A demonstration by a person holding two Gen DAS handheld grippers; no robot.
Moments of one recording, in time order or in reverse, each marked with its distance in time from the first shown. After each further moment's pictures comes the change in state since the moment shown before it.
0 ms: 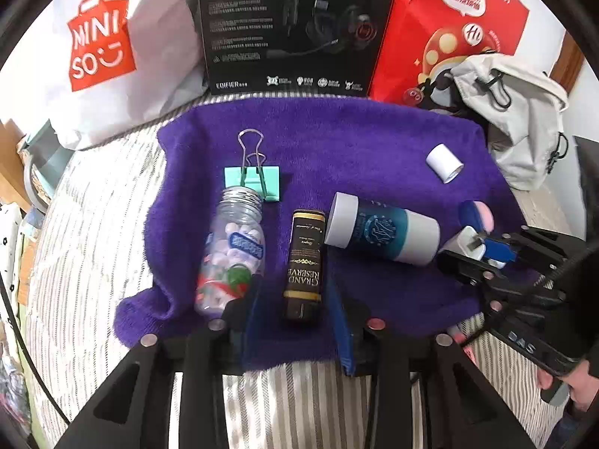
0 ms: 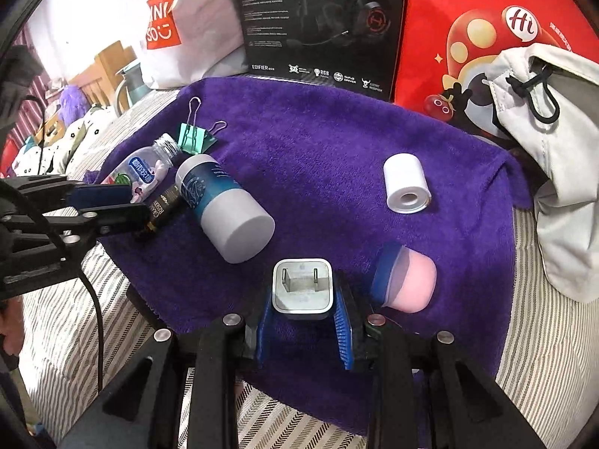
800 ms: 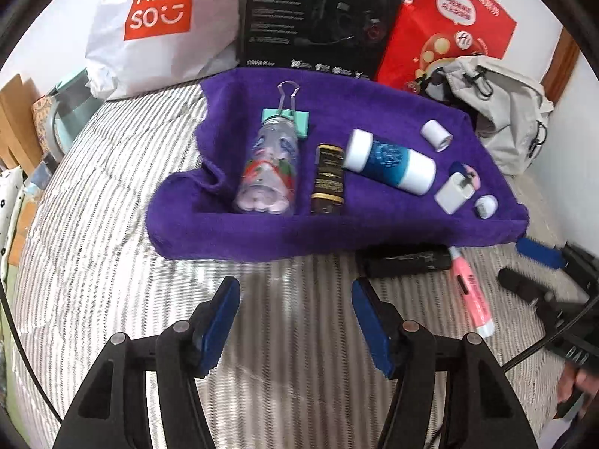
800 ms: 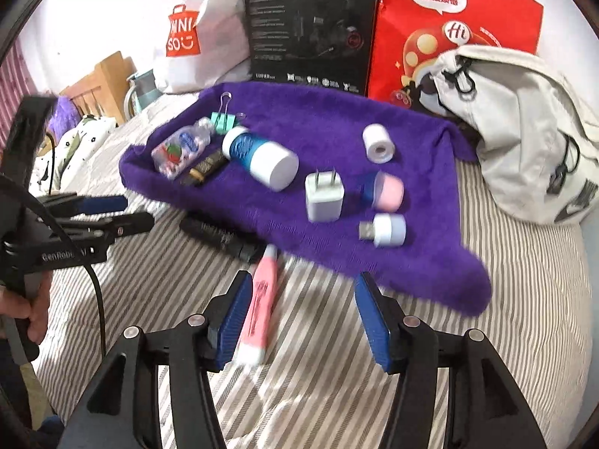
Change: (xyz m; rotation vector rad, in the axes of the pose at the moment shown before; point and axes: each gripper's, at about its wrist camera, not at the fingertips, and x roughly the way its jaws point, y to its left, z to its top) left arm -0.022 0.021 -0.072 -0.067 -0.046 -0.054; right arm -0.072 0.032 -0.069 0.063 -0.053 -0.086
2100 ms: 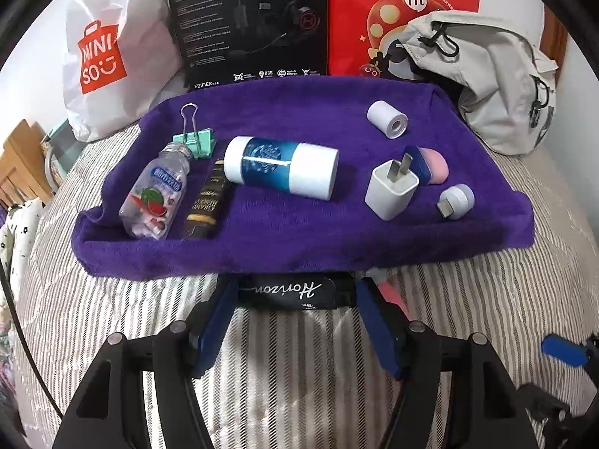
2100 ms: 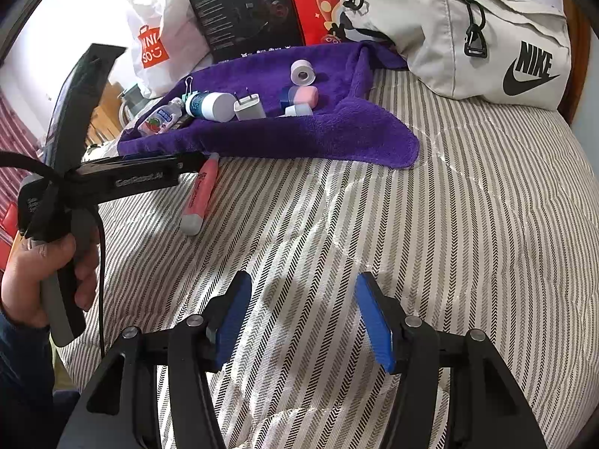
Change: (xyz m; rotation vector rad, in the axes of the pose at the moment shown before) left arm 0.027 -0.107 0.003 0.067 -0.024 0.188; right arm -0.029 -0.075 -0.090 0.177 0.030 0.109
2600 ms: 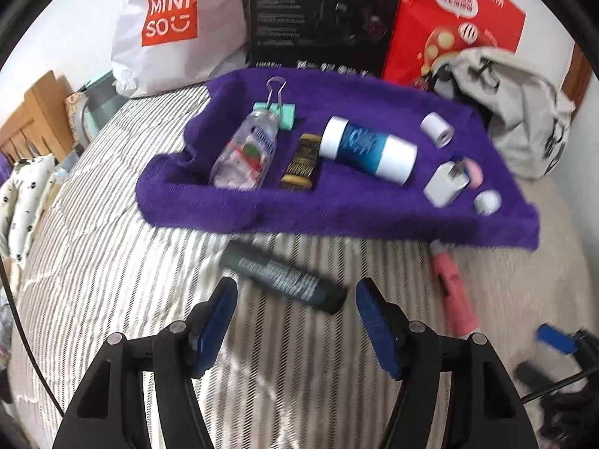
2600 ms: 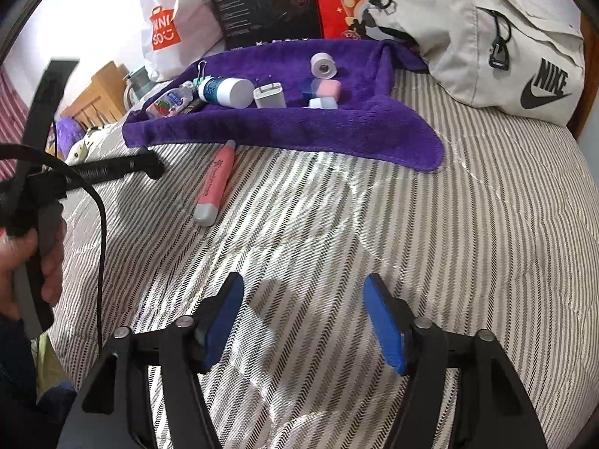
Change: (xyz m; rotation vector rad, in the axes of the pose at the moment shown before) left arm -0.022 0.062 -0.018 -0.142 0.008 -0.038; right arm 0.006 0.020 0.001 -0.064 0.027 -0.022
